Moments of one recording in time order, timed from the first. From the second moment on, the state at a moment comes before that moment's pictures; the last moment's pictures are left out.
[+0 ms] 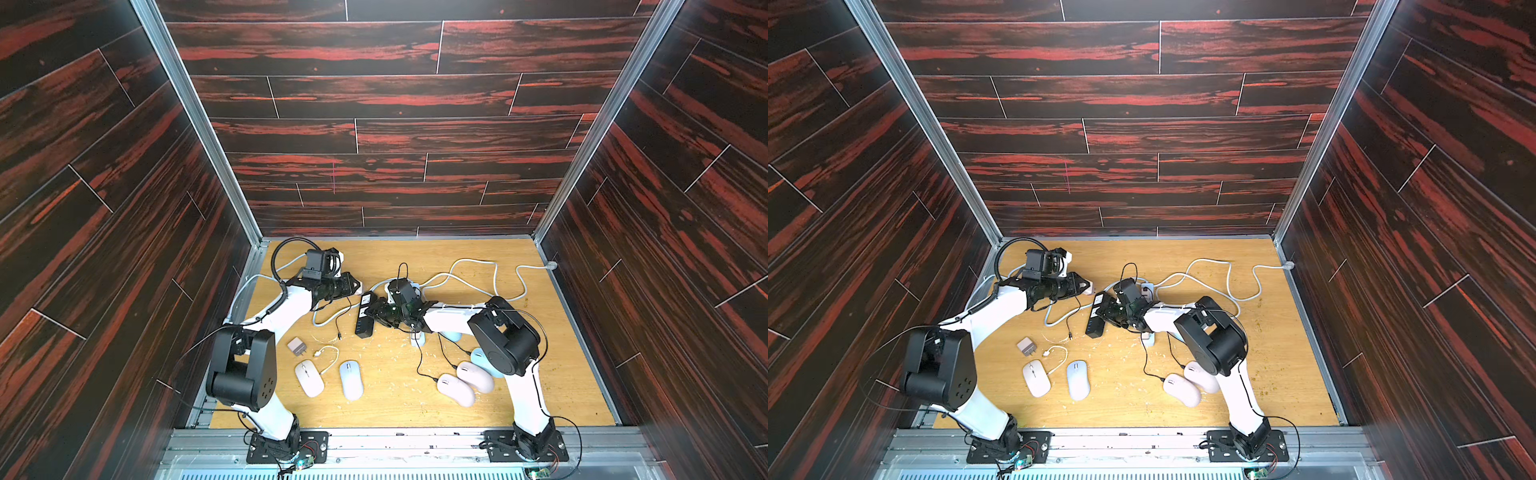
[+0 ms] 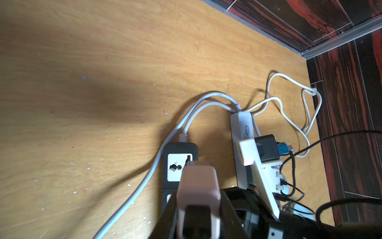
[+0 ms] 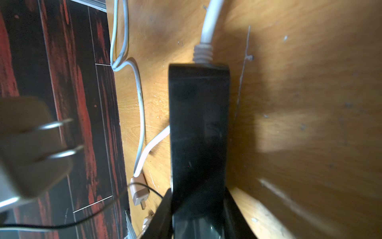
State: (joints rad) left arm -0.19 1.63 1.13 -0.30 0.40 -0.43; right arm 0.78 2.13 1.29 0.15 -0.31 1.07
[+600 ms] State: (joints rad) left arm -0.19 1.26 1.10 -0.53 0.34 -0.48; right arm 0.76 2.01 1.30 -0.04 -0.29 0.88
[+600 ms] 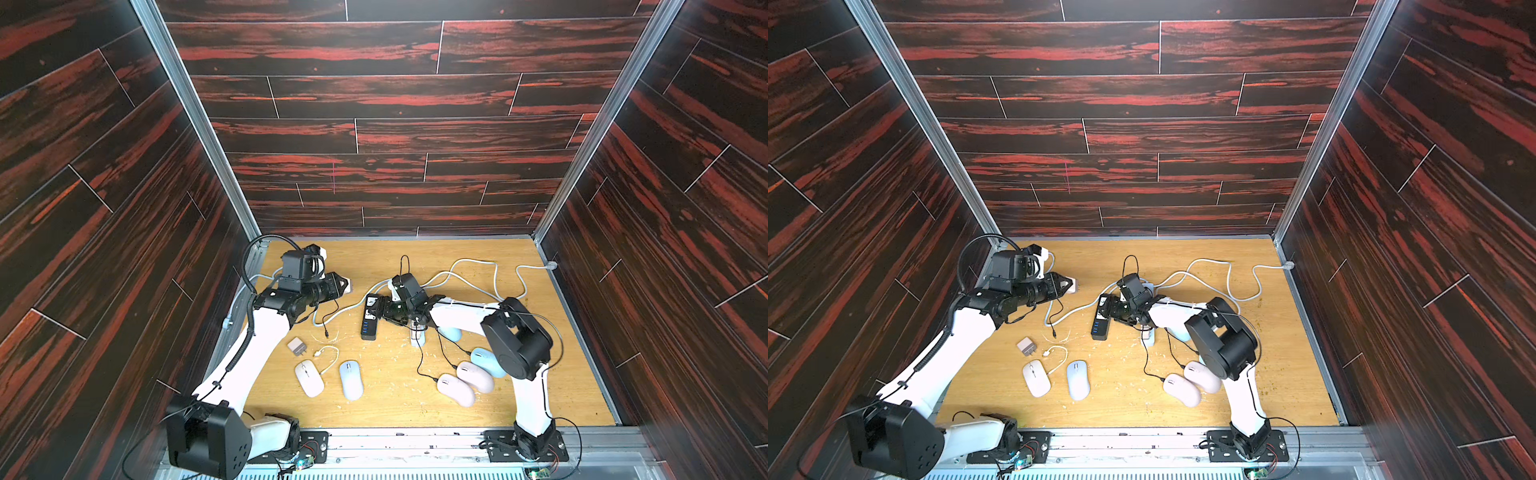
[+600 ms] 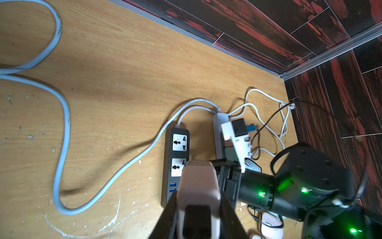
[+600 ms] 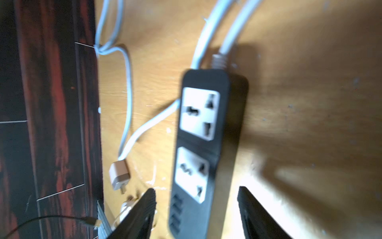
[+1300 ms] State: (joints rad) left arm -0.36 1.10 1.10 -0.64 0.43 -0.47; right arm 0.89 1.24 0.90 0.12 0.04 0.17
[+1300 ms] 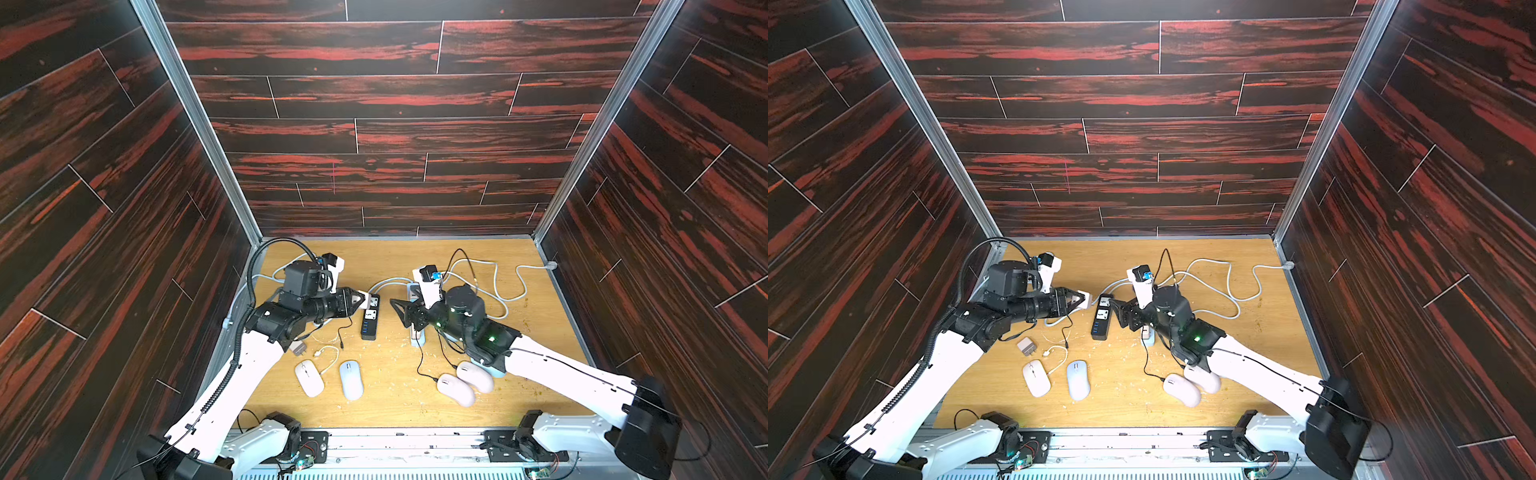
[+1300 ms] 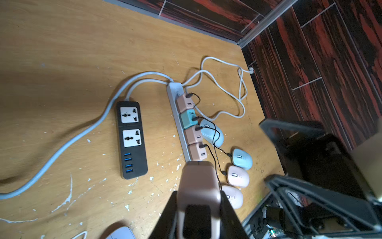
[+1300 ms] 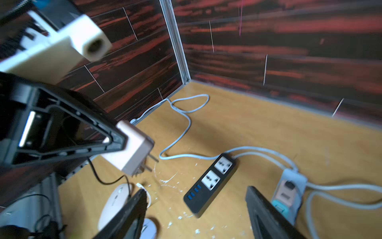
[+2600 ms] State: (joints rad) left arm -0.43 1.07 1.12 -0.63 0.56 -0.48; right arm 0.99 1.39 1.12 -0.05 -0.13 -0.47
